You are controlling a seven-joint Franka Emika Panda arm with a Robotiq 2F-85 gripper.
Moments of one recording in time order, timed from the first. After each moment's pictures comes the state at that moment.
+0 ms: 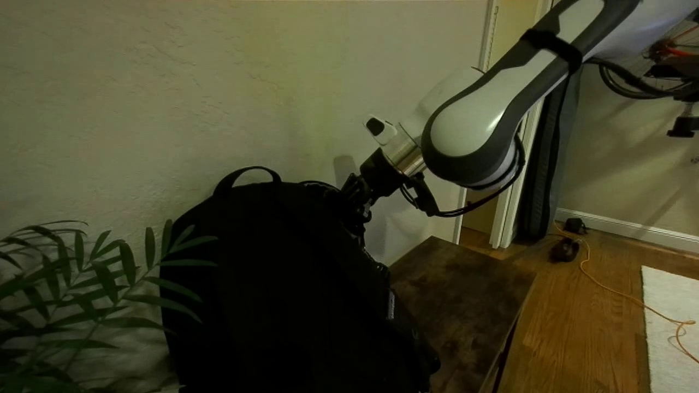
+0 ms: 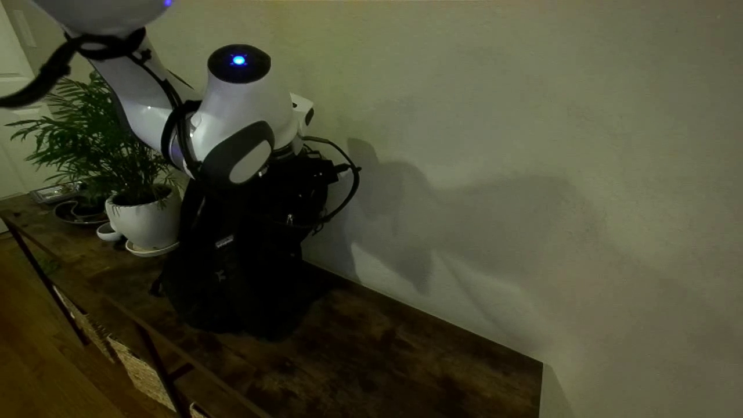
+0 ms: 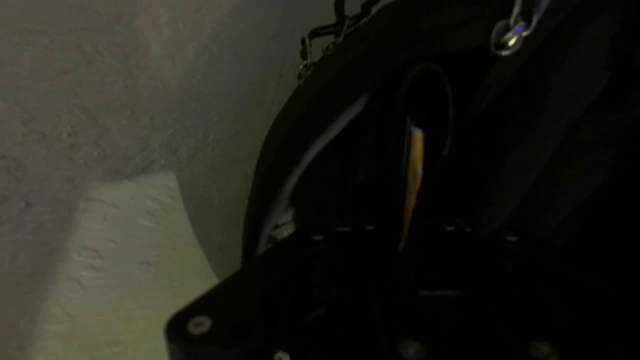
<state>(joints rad) -0.54 0.75 0.65 -1.96 -0.08 3.27 -0.99</state>
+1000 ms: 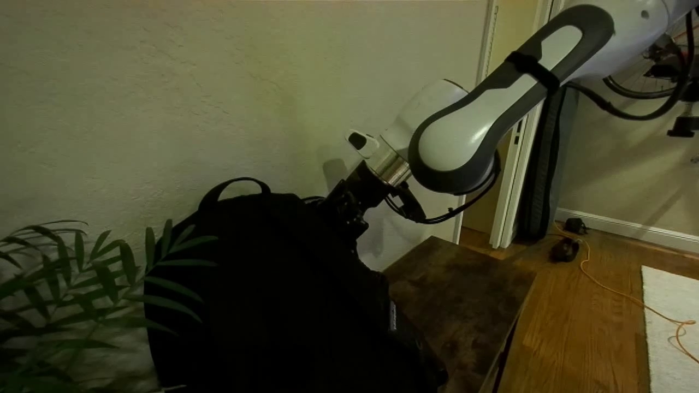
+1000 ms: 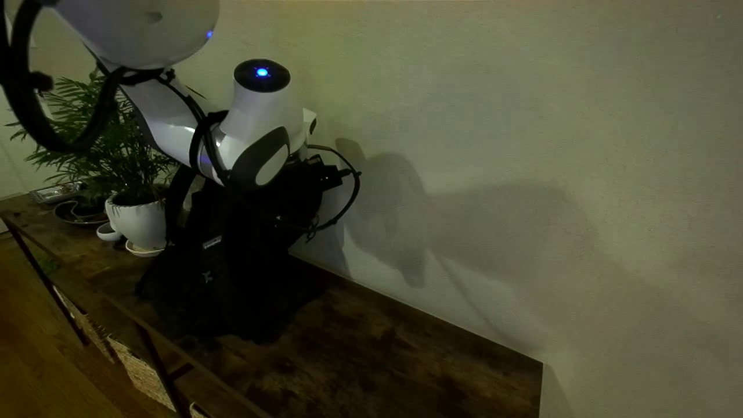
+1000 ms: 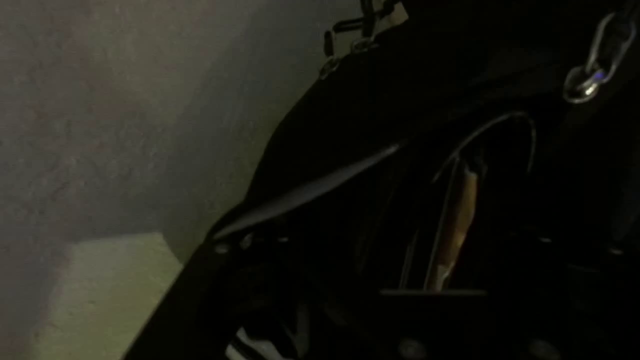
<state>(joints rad) -0.53 0.85 0.65 -1.84 -0.23 3.13 -0.95</state>
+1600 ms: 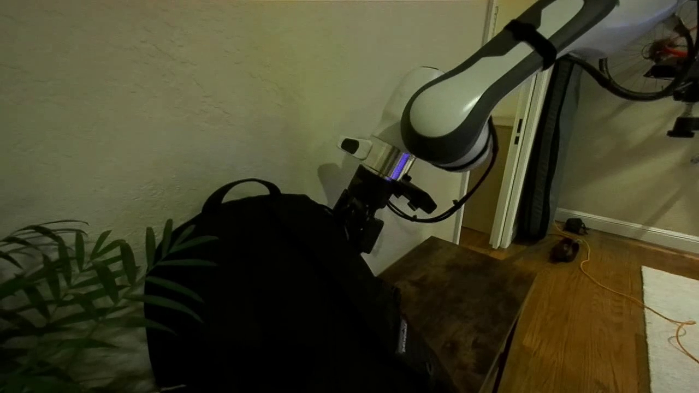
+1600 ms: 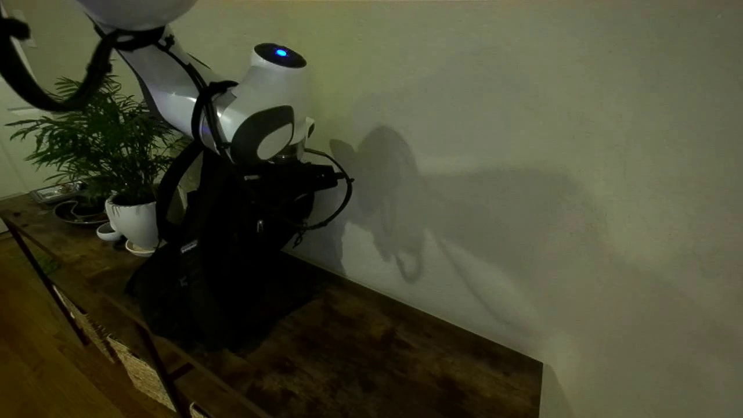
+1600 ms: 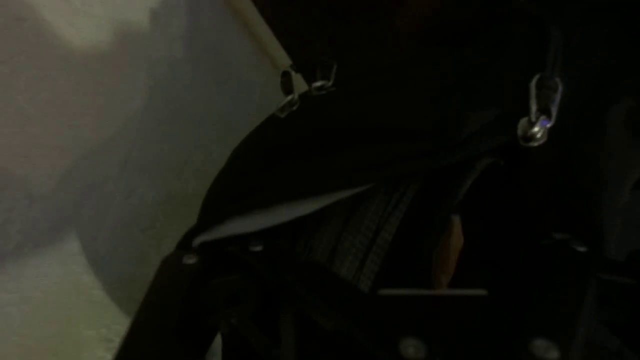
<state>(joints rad) -0.53 0.80 0.67 -1.81 -0.14 2.77 -0.99</state>
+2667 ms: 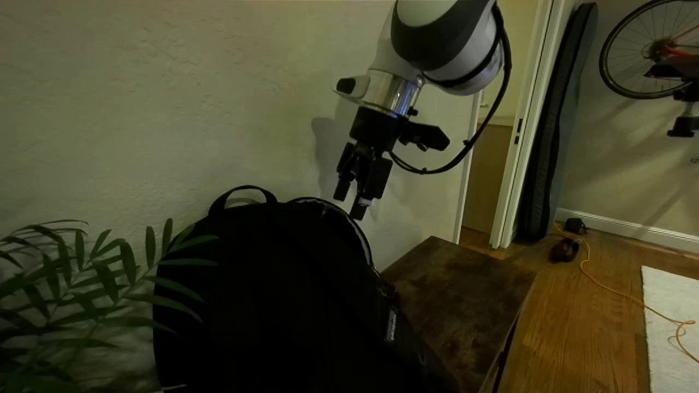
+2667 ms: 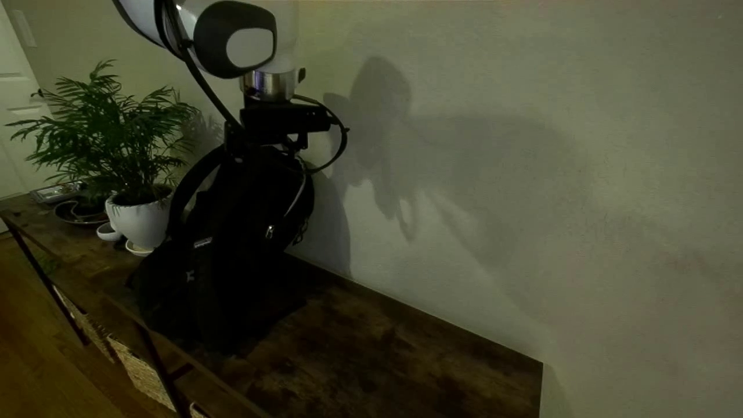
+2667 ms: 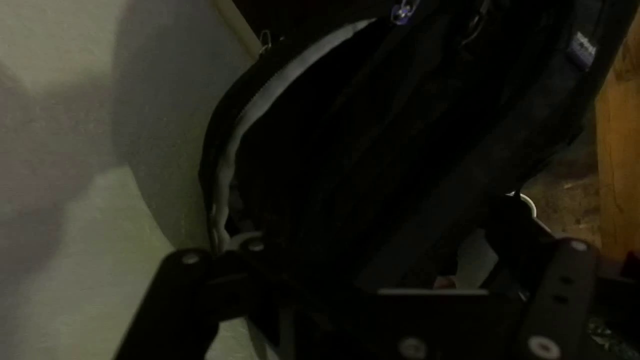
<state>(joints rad) -0.33 0.50 0.46 -1.81 0.15 2.50 -1.06</state>
